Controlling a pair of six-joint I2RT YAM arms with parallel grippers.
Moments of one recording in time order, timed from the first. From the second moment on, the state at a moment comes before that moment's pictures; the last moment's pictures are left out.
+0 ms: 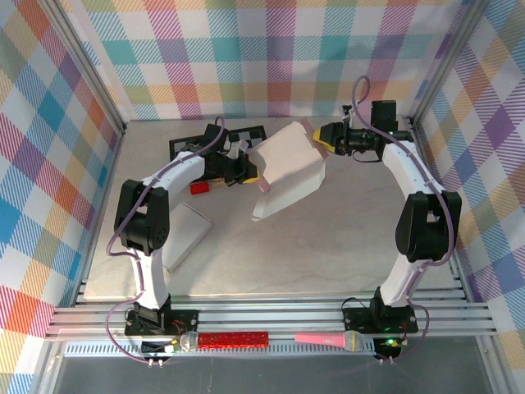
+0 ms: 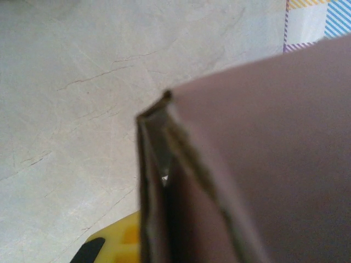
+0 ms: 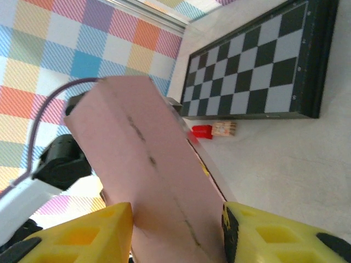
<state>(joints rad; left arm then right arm) -0.32 1.98 1.54 -0.56 0.74 -0.52 0.06 1.81 1.55 -0.49 -1.08 0.43</state>
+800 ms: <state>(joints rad) -0.33 1.95 1.56 -0.71 0.68 -0.42 0.26 1.80 1.73 -0.85 -0.50 0.06</state>
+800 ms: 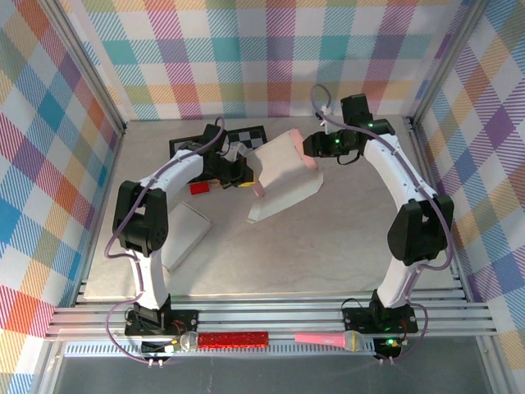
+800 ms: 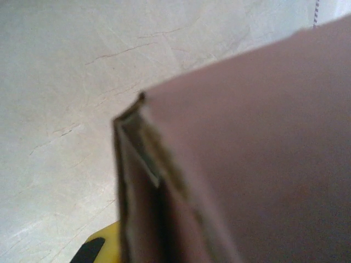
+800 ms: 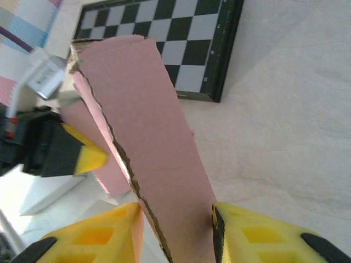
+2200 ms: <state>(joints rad) -0.45 1.87 1.59 -0.84 0.49 -0.40 0.54 2.00 2.03 -1.18 0.44 0.14</state>
